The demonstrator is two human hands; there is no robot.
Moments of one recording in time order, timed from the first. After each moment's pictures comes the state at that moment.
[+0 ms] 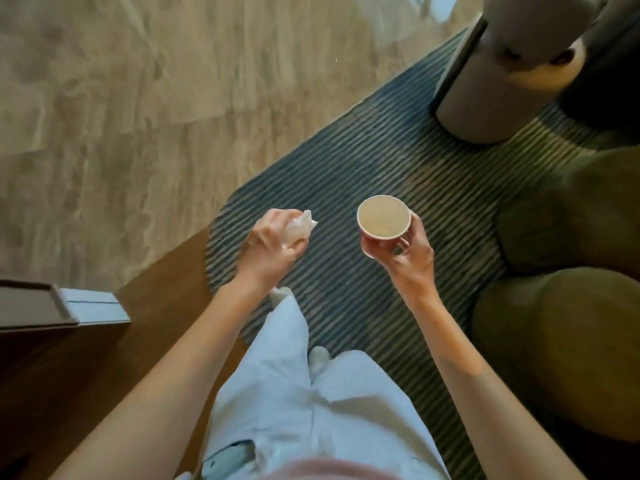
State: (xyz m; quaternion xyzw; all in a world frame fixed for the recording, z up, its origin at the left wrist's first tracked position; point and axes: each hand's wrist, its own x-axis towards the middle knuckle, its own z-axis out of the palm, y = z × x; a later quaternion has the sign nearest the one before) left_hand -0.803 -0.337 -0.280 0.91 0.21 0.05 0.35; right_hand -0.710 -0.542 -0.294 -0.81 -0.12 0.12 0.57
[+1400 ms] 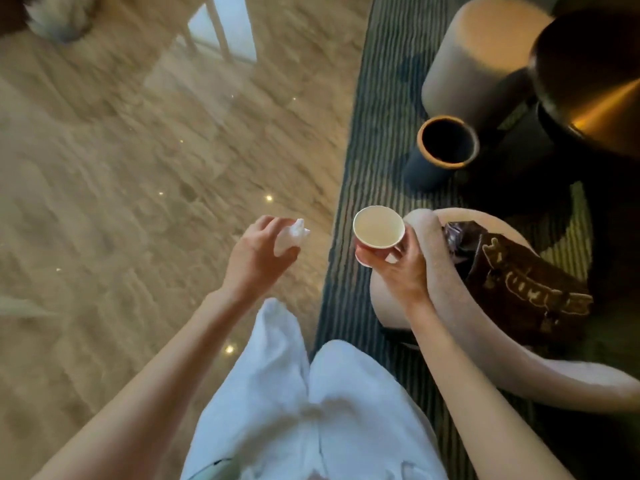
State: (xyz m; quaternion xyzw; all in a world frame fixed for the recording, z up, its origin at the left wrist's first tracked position) left_hand 0.662 -0.084 -0.310 0.93 -0.12 -0.06 0.33; right_hand 0.603 -0.309 -0.350 -0.74 0.21 -0.09 0.63
